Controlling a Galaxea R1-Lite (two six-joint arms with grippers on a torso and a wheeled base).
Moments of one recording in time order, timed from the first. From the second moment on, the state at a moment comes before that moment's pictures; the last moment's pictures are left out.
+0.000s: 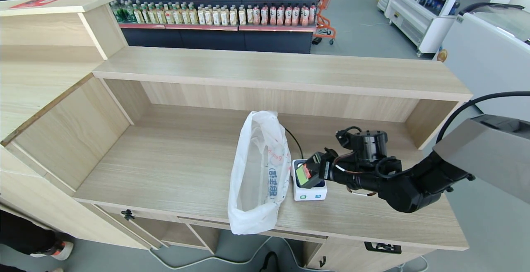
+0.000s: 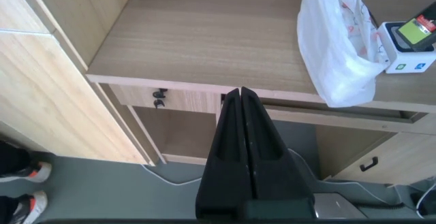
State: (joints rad) left arm 0.00 0.00 0.00 0.00 -0.03 0.01; right arm 0.38 2.20 -0.98 -0.79 0.26 0.41
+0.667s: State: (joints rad) left arm 0.00 0.00 0.00 0.00 -0.03 0.01; right arm 0.41 2.26 -1.05 -0.82 0.22 0.41
